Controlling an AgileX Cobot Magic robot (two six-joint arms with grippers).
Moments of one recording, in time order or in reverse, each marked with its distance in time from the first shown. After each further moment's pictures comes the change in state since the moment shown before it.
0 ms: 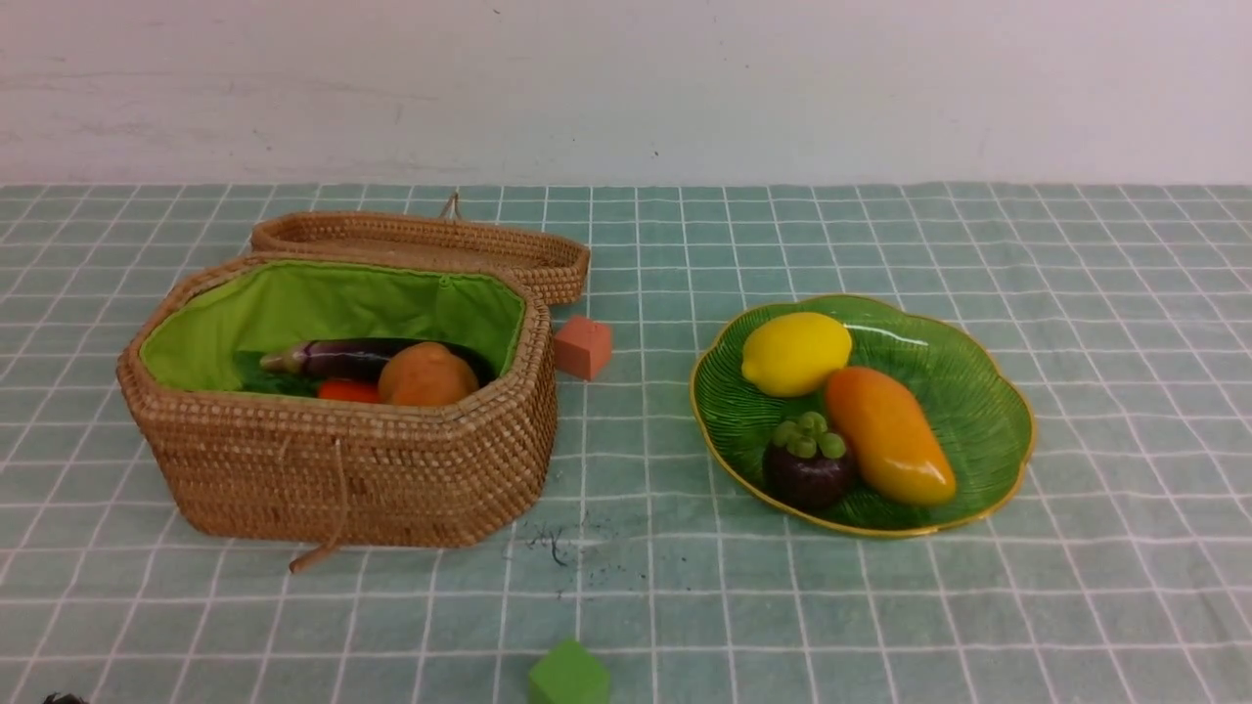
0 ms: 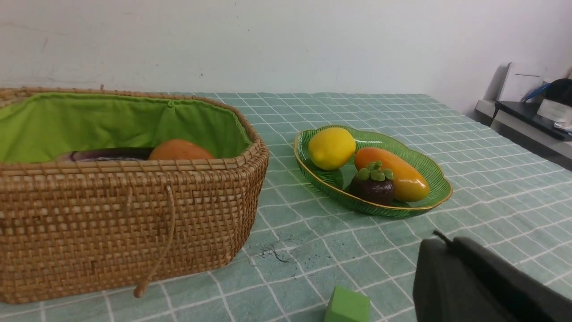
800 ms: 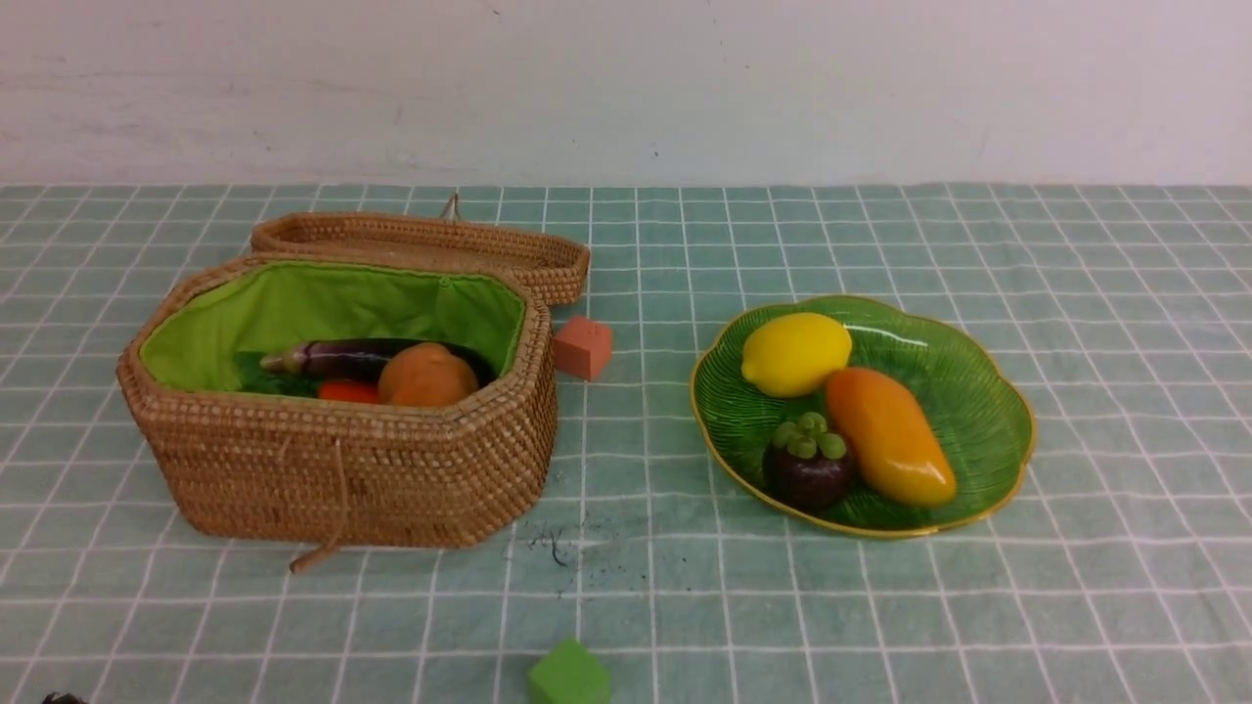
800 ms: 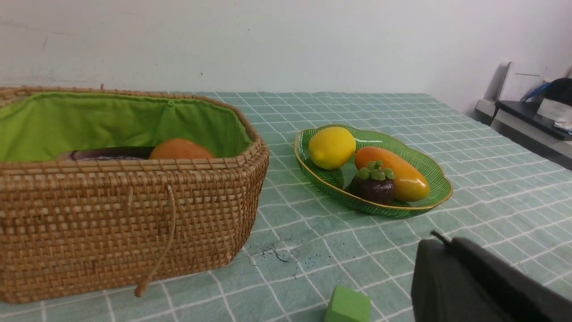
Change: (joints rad) right arm -0.385 -0.455 0.748 0.227 -0.689 -0.190; left arm 0.000 0.000 0.000 0.000 0.001 0.001
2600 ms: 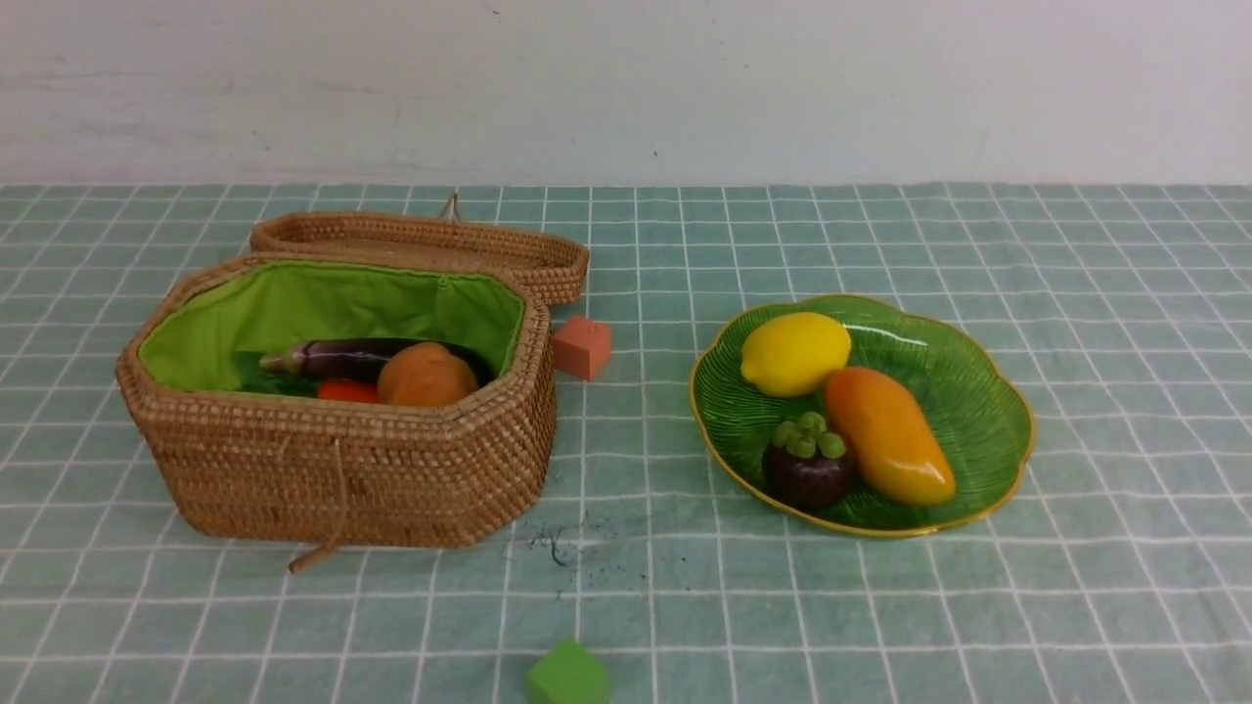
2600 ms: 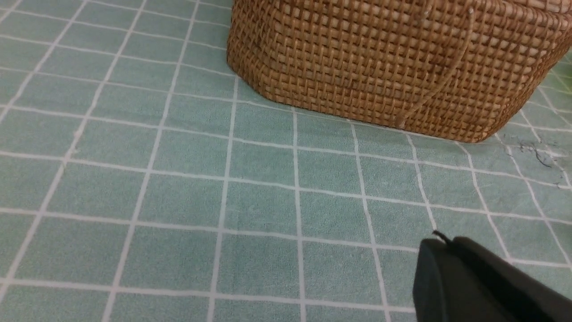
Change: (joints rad) right arm 0.000 0.000 0.002 0.008 -0.006 0.005; left arm 0.226 0.000 0.278 0.451 -0.060 -0.441
